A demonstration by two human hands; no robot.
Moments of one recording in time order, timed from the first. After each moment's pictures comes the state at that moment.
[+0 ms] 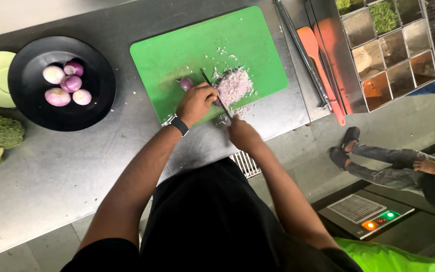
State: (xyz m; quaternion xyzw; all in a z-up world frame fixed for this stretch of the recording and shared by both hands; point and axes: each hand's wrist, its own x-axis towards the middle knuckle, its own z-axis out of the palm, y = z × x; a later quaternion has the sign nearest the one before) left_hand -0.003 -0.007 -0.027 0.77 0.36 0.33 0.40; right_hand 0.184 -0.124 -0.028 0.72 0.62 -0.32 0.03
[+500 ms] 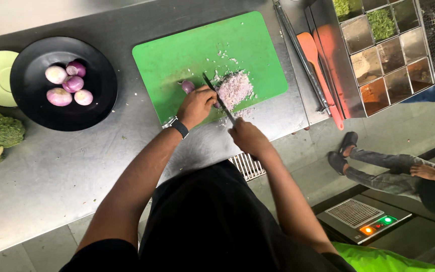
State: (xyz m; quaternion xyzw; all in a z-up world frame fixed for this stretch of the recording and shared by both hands) left_hand -0.004 -0.010 -0.032 0.77 0.37 0.33 0.40; right_hand 0.199 -0.131 -0.006 0.72 0.61 -0.35 0.01
